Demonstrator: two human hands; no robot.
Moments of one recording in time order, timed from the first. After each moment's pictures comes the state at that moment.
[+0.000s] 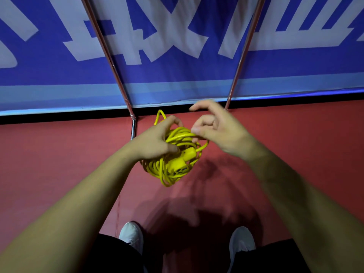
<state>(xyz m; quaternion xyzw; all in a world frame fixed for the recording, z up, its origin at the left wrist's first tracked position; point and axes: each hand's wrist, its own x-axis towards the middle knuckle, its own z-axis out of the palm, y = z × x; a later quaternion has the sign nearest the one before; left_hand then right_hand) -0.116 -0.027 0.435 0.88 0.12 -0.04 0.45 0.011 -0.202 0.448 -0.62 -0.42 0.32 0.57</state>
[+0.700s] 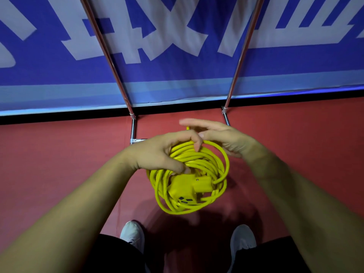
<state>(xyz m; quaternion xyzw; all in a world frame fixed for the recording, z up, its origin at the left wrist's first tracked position) -0.133 -0.046 0.456 0.79 -0.07 -0.14 0.60 0.026 -0.204 0.419 -0.57 -0.41 0.49 0.52</state>
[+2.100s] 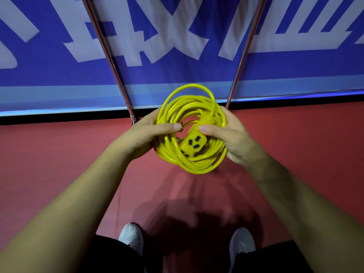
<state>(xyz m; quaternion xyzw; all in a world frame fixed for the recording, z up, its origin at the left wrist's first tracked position) -0.124 -0.022 0.457 0.63 0.13 0.02 0.76 0.007 -0.201 0.438 -0.51 -0.23 0.39 0.73</state>
